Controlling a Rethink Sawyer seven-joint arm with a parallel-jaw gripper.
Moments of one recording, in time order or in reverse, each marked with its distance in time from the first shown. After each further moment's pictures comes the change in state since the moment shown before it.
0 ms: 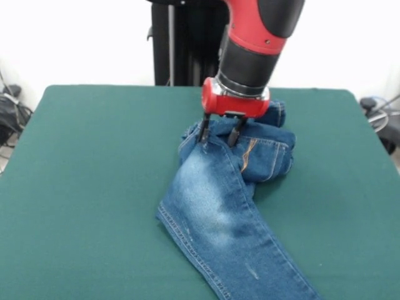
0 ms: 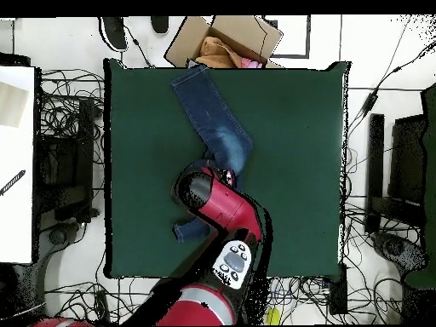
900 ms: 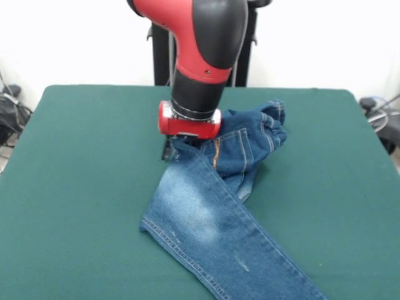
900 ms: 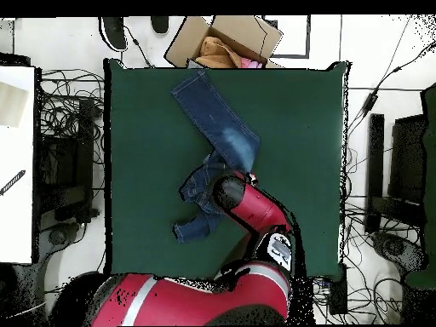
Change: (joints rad) arm -0.195 0.062 0.102 0.001 -0.097 -0.125 0.000
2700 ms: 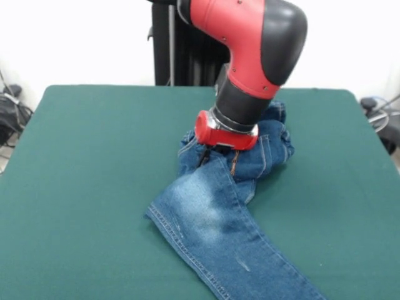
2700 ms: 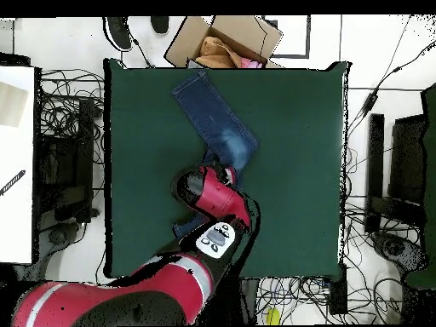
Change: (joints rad) arm 0.278 0.154 -0.191 -0.120 0.131 0.053 0.076
